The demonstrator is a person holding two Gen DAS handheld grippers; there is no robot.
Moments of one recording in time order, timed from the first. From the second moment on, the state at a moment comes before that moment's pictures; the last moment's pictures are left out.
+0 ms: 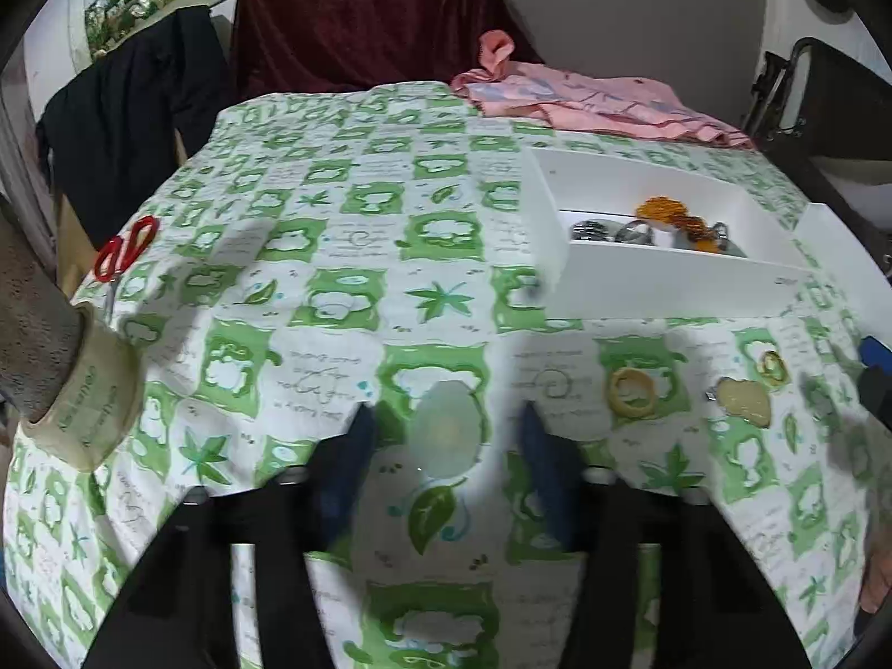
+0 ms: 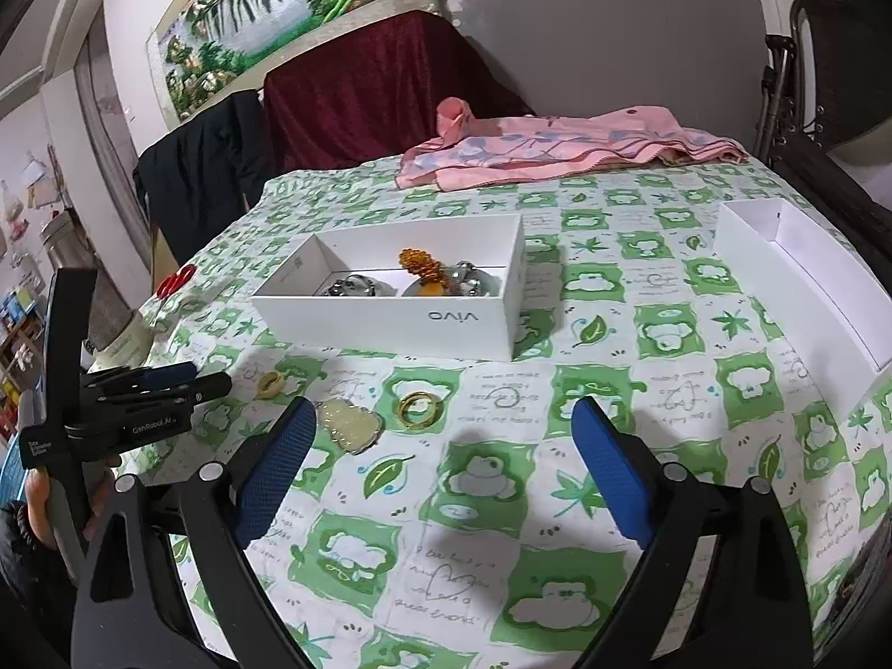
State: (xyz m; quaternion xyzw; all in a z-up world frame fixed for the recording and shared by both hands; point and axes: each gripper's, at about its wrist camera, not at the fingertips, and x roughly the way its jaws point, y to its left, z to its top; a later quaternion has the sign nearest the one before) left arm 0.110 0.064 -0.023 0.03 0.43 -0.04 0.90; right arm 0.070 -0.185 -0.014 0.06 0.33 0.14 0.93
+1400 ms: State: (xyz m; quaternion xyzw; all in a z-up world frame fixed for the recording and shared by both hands) left arm 0.101 0.057 -0.023 0.03 0.43 -0.06 0.90; right arm 0.093 -0.121 -0.038 -0.07 0.42 0.20 0.88
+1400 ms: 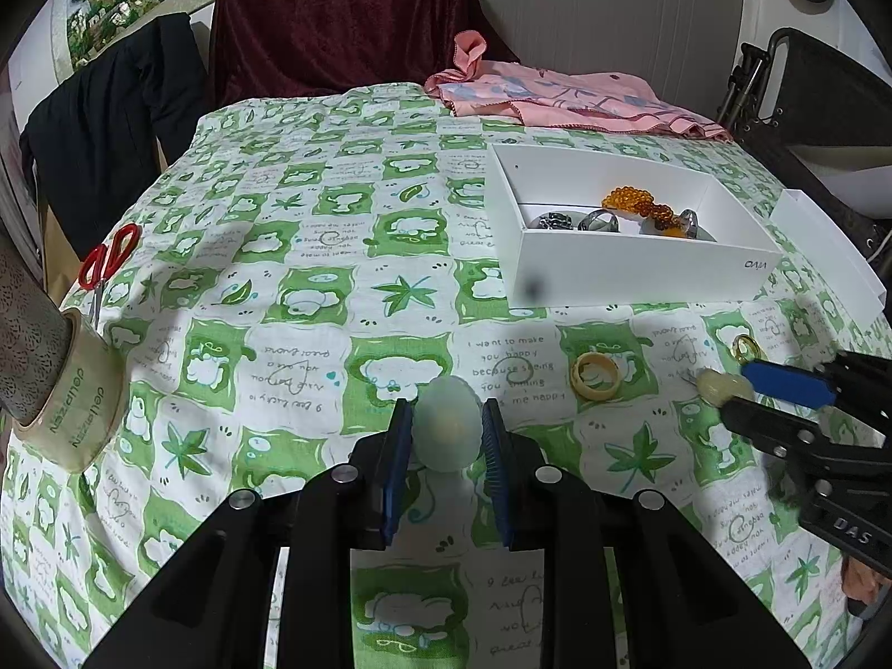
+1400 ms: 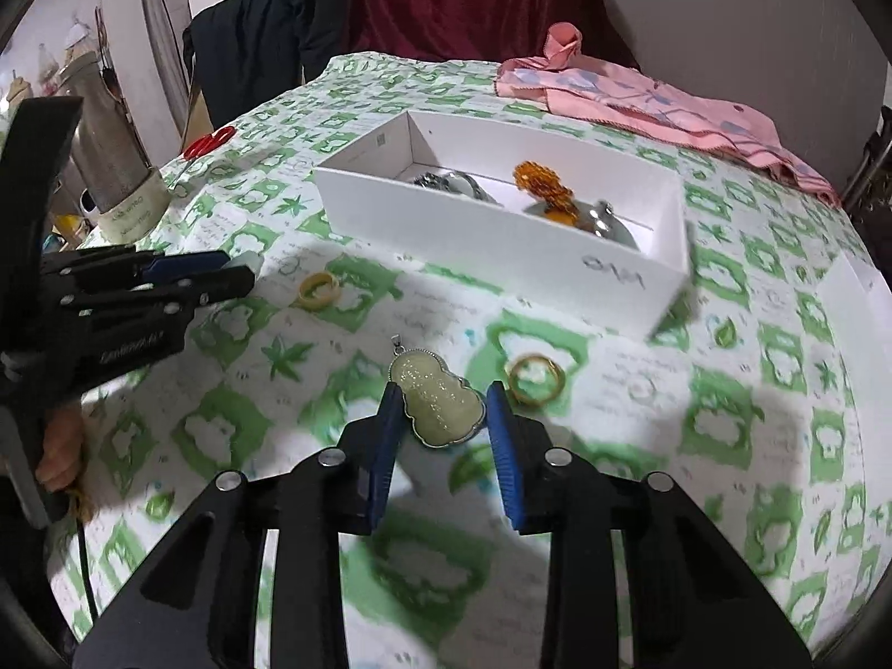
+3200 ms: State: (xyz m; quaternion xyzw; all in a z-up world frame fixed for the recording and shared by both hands) left arm 0.124 0.028 0.059 0.00 0.35 -0.11 0.93; right arm 0.103 -0.183 0.042 0.06 0.32 0.21 0.92
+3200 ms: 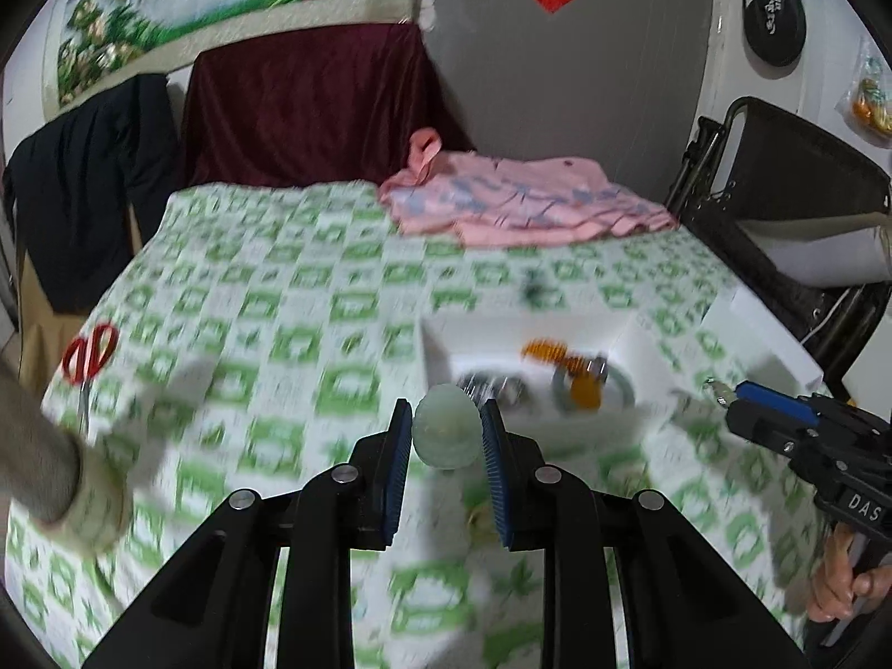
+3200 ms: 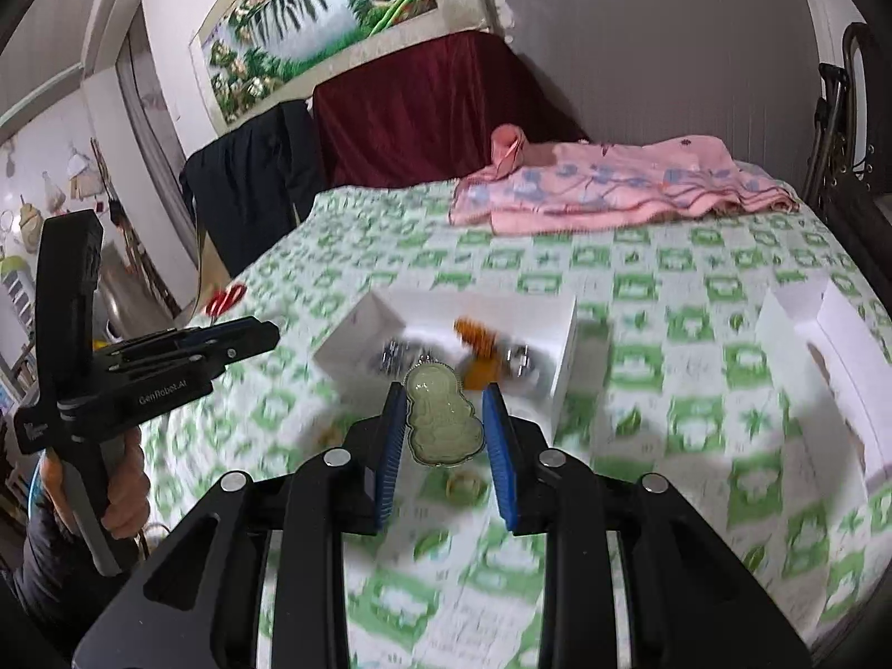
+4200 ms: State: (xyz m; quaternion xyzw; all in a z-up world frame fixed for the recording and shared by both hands) left arm 0.193 0.012 0.018 -0.04 0.39 -0.14 0.91; right arm 0.187 -0.190 0.005 0.09 0.36 0.18 0.91
